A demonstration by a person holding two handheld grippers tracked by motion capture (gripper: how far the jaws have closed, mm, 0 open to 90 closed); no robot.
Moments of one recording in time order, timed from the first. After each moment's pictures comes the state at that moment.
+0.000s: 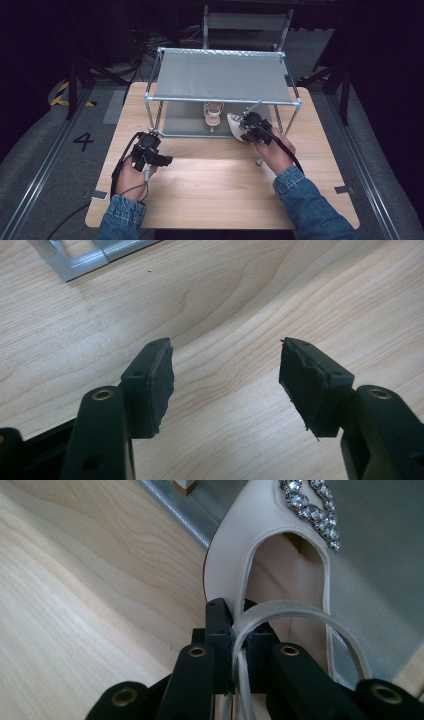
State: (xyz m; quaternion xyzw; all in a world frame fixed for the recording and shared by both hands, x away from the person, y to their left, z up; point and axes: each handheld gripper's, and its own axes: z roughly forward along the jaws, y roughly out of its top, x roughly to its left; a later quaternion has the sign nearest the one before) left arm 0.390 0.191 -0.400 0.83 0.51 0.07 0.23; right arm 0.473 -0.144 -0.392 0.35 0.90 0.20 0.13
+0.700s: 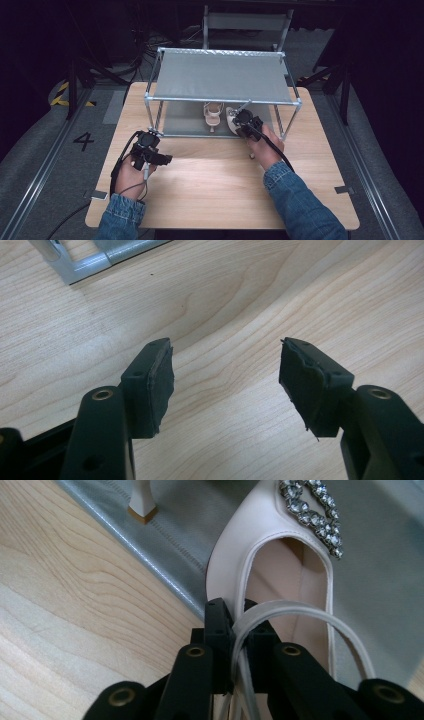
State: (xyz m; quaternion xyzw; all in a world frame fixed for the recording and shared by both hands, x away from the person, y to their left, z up) left arm 0.394 0.192 -0.399 0.83 0.50 0.06 0.23; right arm 0.498 -0.126 -0.415 0.36 0.89 0.19 0.18
